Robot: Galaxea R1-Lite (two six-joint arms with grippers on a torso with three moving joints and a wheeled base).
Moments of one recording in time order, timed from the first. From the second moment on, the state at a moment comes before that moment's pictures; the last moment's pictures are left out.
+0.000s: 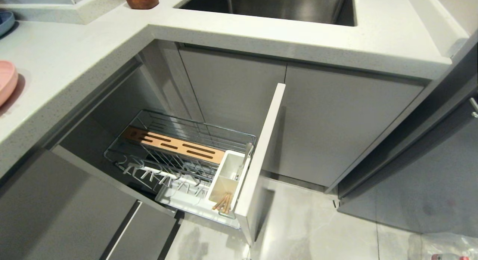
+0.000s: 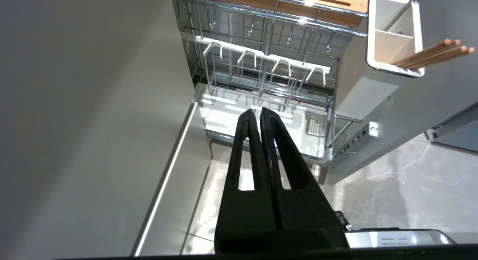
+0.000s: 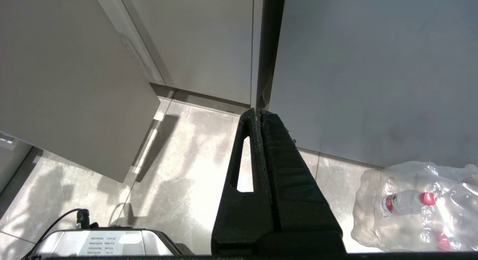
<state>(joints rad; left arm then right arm) 0.00 0.00 0.00 -0.01 0.01 0.00 0.00 0.00 0.00 0.00 0.00 0.02</state>
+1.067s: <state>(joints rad) -0.08 0.77 -1.28 0.21 0.34 0.32 0.00 0.00 0.00 0.00 0.00 0.02</state>
